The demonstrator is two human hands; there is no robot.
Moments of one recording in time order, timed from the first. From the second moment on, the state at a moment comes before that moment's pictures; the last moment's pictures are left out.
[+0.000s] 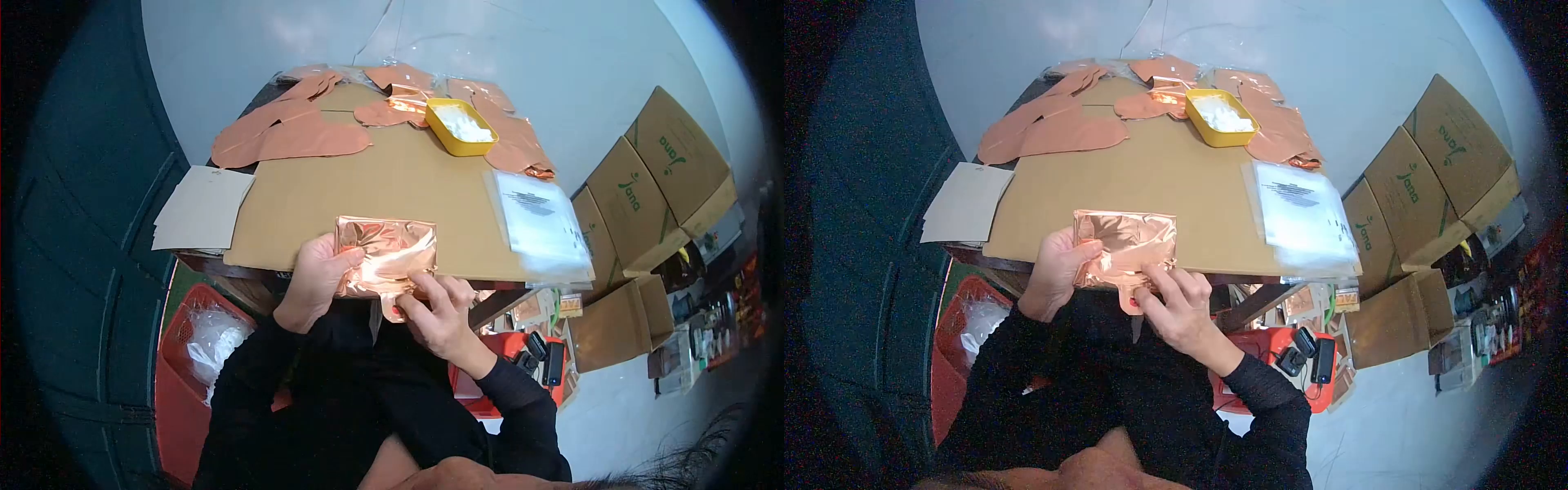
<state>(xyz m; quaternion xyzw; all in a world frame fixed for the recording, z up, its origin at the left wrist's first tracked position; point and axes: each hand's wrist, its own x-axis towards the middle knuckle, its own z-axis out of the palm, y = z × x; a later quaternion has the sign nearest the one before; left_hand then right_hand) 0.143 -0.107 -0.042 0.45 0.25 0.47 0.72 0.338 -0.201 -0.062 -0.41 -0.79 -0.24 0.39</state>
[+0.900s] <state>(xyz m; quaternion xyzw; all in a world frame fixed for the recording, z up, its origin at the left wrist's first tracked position) 0.156 -0.099 -0.044 0.45 0.26 0.47 0.71 0.339 -0.166 -0.045 -0.41 -0.80 -0.21 0.38</state>
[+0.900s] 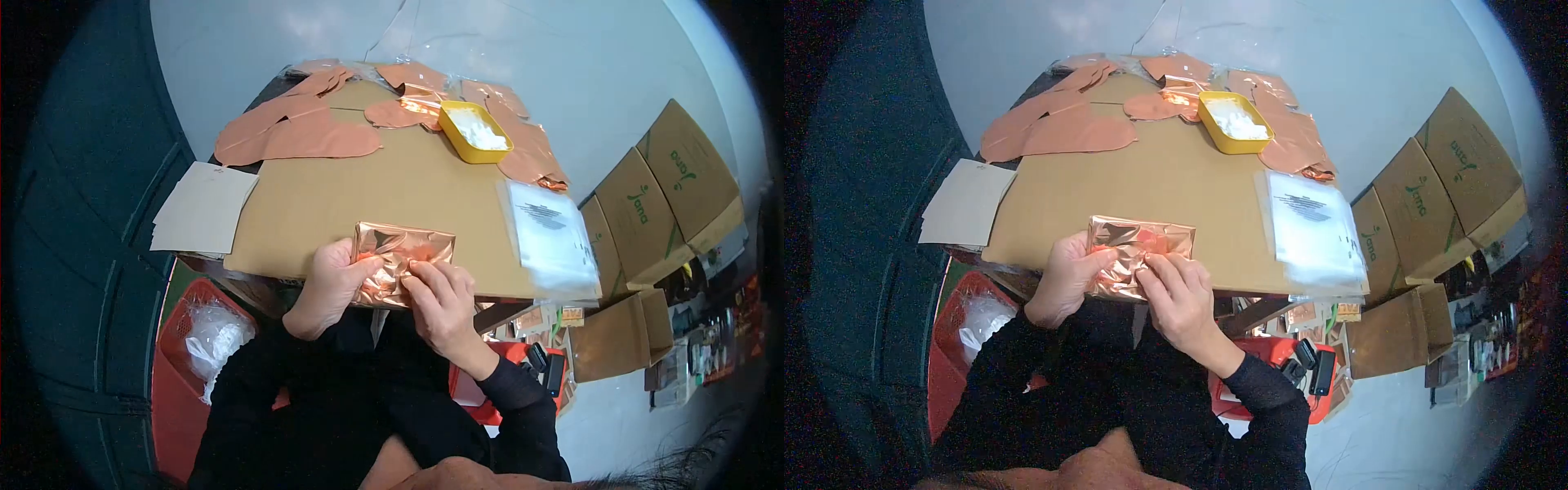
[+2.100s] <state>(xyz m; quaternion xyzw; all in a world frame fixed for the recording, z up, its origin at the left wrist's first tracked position) -0.030 -0.074 -0.003 0.75 0.61 0.22 -0.12 0.447 -0.132 -0.043 -0.50 -0.33 0.43 0.67</state>
